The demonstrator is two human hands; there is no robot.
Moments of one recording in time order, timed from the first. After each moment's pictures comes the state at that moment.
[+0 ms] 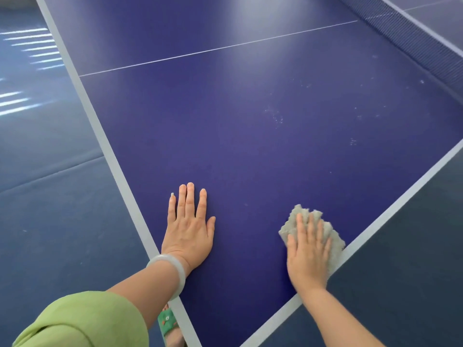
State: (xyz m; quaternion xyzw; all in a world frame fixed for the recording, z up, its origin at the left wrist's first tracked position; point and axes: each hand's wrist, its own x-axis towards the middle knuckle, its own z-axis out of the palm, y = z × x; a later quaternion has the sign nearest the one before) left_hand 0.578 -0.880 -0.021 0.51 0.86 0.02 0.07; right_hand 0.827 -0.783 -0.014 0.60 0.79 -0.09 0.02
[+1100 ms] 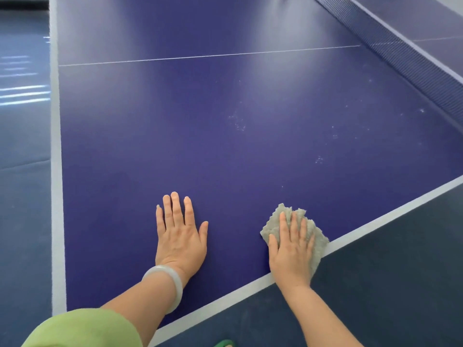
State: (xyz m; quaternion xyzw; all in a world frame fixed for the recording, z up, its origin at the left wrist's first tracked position) left_hand 0.742 -0.786 -0.018 0.35 0.93 0.02 0.07; right_hand 0.930 -0.651 -0.012 0.50 0.86 -0.07 0.05
